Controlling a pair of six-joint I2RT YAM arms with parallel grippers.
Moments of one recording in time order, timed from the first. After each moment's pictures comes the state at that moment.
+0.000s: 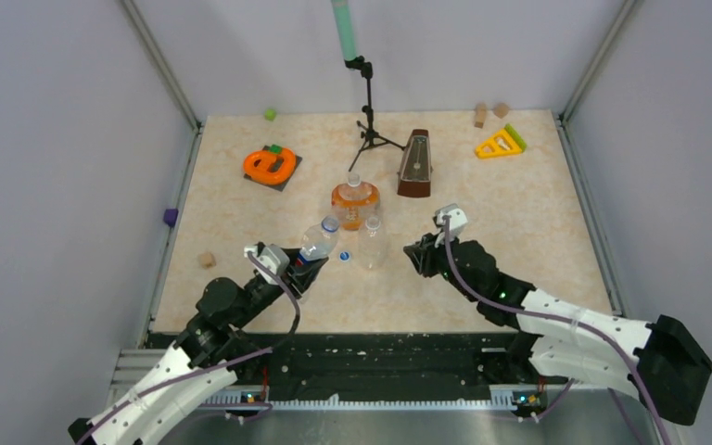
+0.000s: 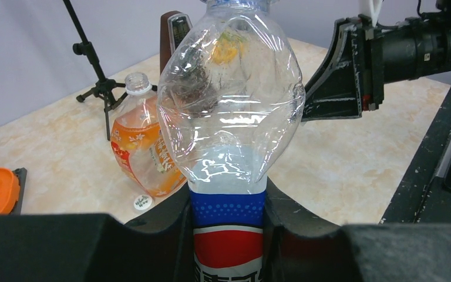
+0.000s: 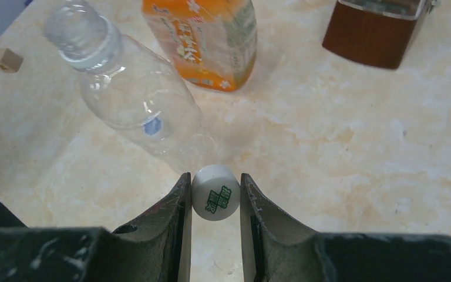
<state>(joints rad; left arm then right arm) -0.76 0.25 0.33 0.03 0.10 0.02 0.90 0.91 0.41 0.25 0.27 0.27</state>
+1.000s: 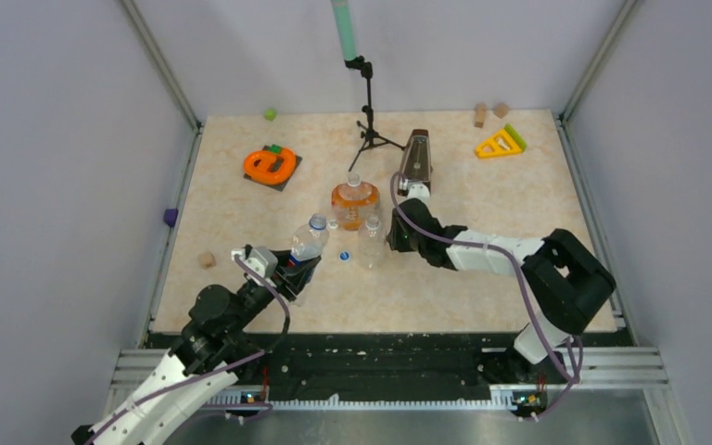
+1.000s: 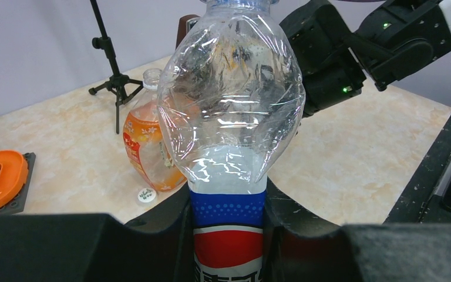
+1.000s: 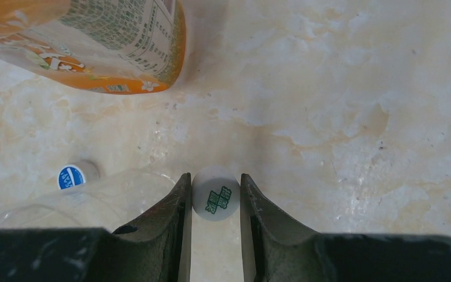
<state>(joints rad) -0.76 0.15 0.32 -0.02 0.03 -0.03 0.77 1.59 0.84 0.03 0.27 0.57</state>
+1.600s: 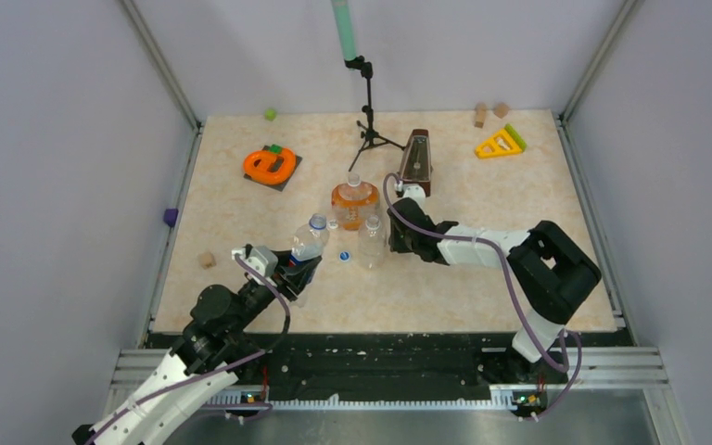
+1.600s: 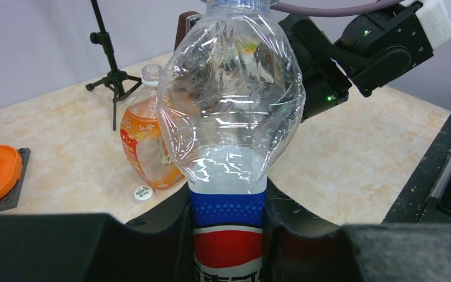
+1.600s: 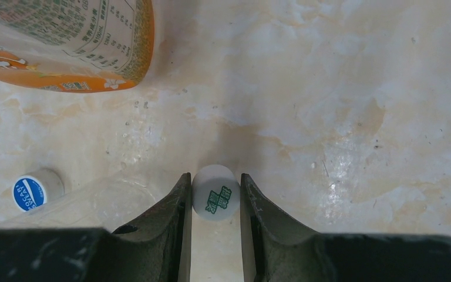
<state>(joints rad) -0.76 0.15 0.31 -0.01 0.02 -0.06 0.77 1.70 0.91 -0.06 0.30 0.56</state>
